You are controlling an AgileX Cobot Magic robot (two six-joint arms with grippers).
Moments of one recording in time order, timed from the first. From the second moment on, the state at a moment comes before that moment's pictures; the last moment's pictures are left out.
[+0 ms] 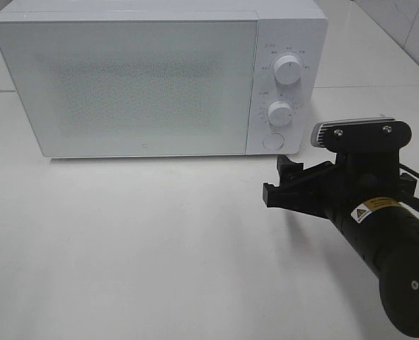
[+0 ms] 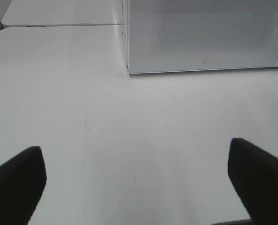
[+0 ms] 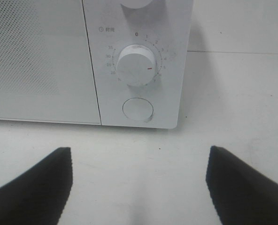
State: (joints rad) left arm 0.00 0.00 -0.50 -0.15 1.04 0.09; right arm 0.84 1.74 -0.34 0.82 -1.16 -0.18
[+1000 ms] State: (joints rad) left arm 0.00 0.00 -0.50 -0.15 1.04 0.09; right arm 0.84 1.74 -0.34 0.70 -1.10 1.37
